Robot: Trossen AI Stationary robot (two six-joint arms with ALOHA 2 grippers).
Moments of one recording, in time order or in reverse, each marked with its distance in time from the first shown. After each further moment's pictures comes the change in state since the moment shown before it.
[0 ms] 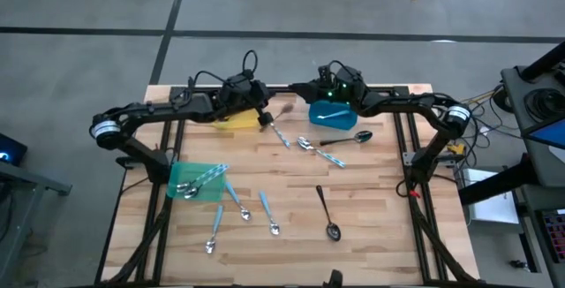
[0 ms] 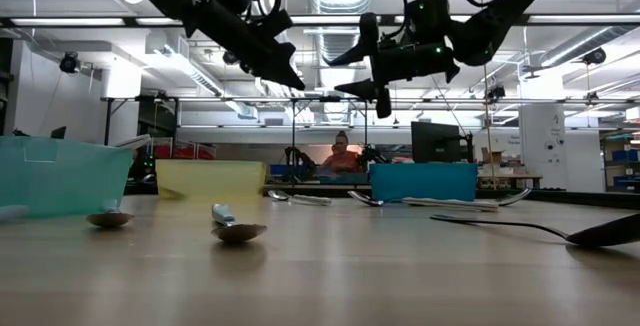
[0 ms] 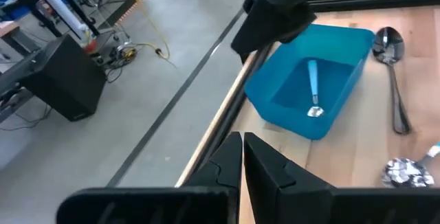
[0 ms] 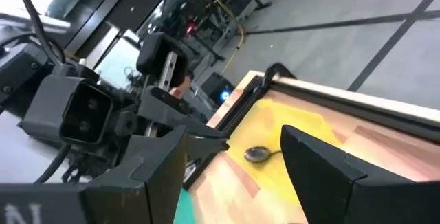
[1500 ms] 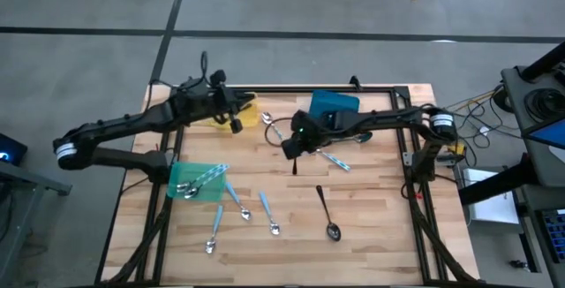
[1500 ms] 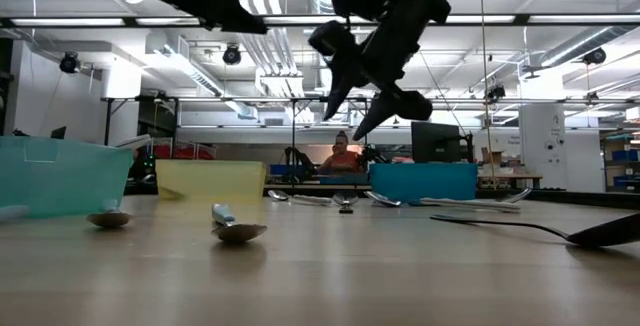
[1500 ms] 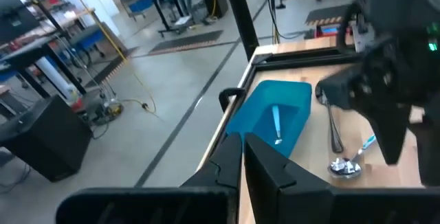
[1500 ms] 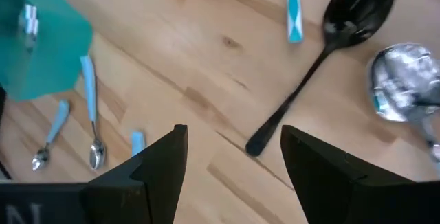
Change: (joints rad) left arm -0.016 -0.436 -0.163 -0.086 0.132 0.050; right arm 0.423 0.115 0.391 -1.232 0.212 0.175
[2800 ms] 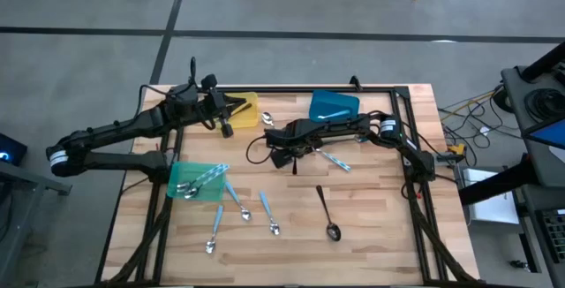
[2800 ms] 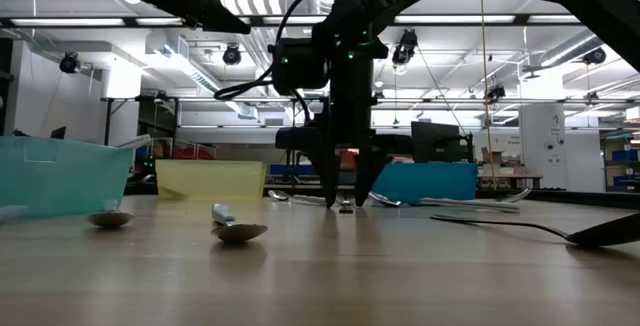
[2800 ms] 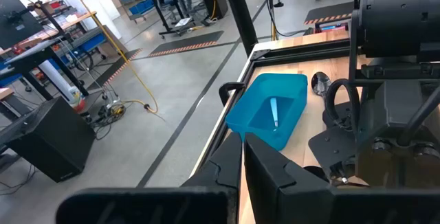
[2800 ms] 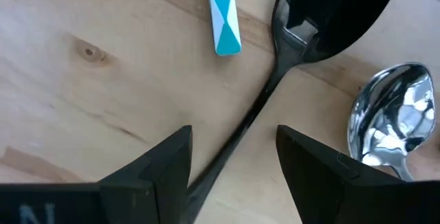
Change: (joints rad) left arm 0.000 -0.126 -0.079 -0.046 0.000 0.017; right arm 0.023 0.462 0.422 -0.418 0.203 -0.010
